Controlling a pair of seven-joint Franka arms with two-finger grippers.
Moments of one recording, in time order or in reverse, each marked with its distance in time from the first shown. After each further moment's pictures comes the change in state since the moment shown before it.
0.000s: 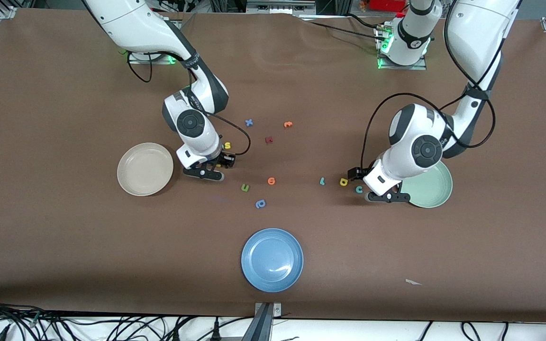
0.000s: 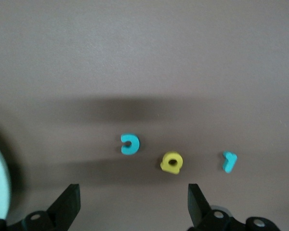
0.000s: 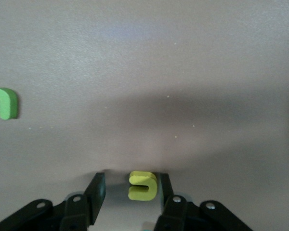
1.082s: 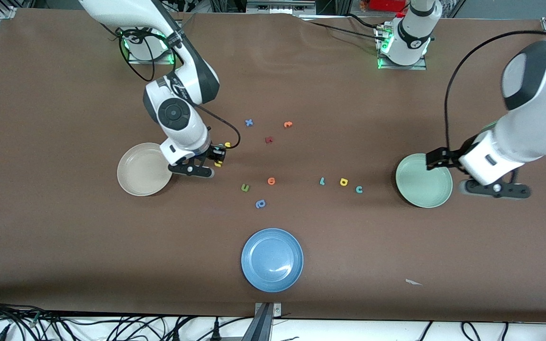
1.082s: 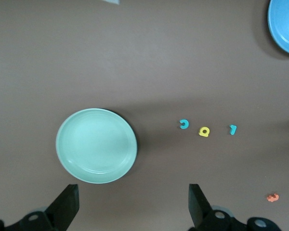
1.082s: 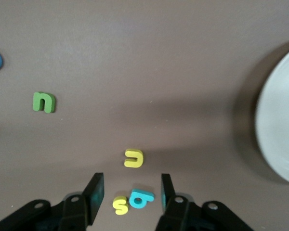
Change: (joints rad) left arm 0.126 -0.135 0.001 0.488 0.081 -0.694 0.206; right arm -0.021 -0.137 0.006 0.027 0.004 -0.184 -0.046
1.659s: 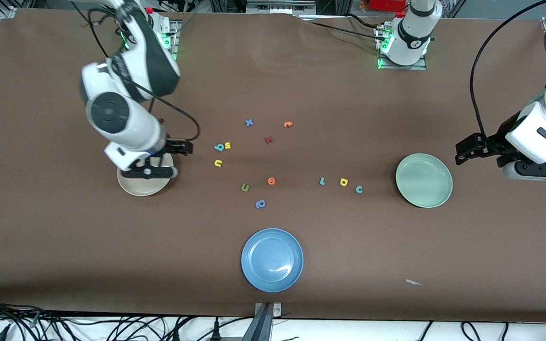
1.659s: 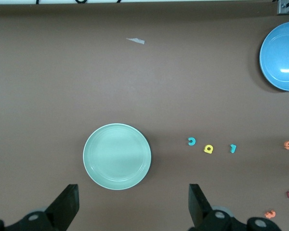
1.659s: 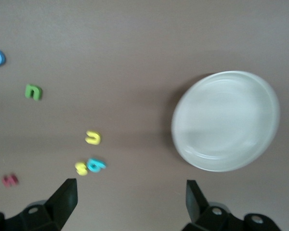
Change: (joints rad) left arm 0.070 -0.121 0.004 0.031 0.000 -0.009 0.014; right arm -0.106 -0.064 -0.001 0.222 0.000 -0.399 -0.217
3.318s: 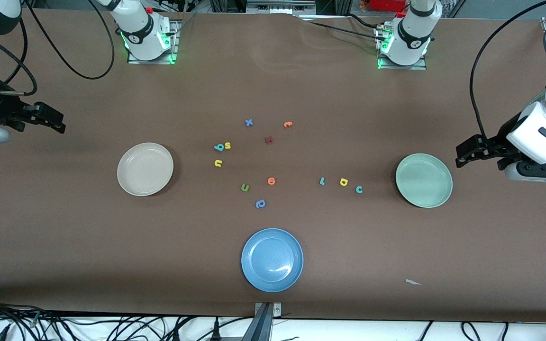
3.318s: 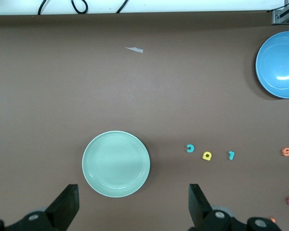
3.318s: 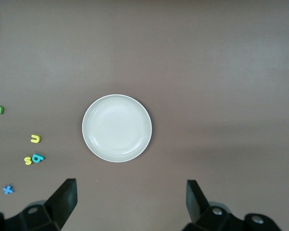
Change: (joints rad) left arm 0.001 -0.004 -0.003 0.005 0.000 0.035 -0.001; right arm -0.377 -0.334 -0.045 0.055 -0.003 -0.243 -0.440
